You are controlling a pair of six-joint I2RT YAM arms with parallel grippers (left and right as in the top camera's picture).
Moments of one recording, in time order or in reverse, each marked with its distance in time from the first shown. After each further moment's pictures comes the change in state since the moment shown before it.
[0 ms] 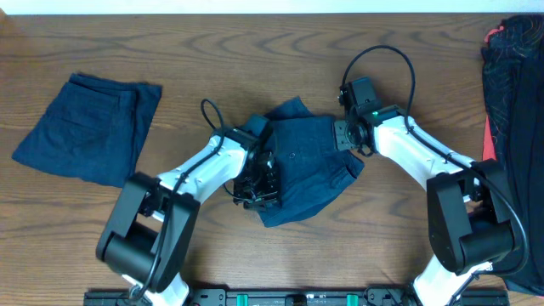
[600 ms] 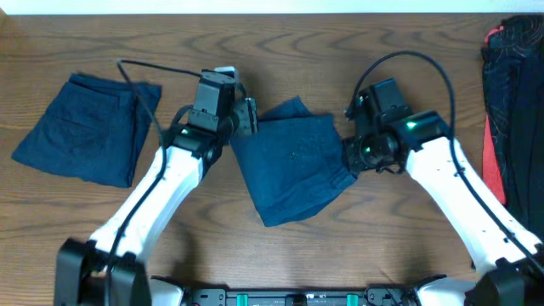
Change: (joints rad) left arm 0.156 -0.272 -0.003 0.551 -0.497 0.167; right arm 0.032 -0.343 0.033 -0.440 -0.232 -0.014
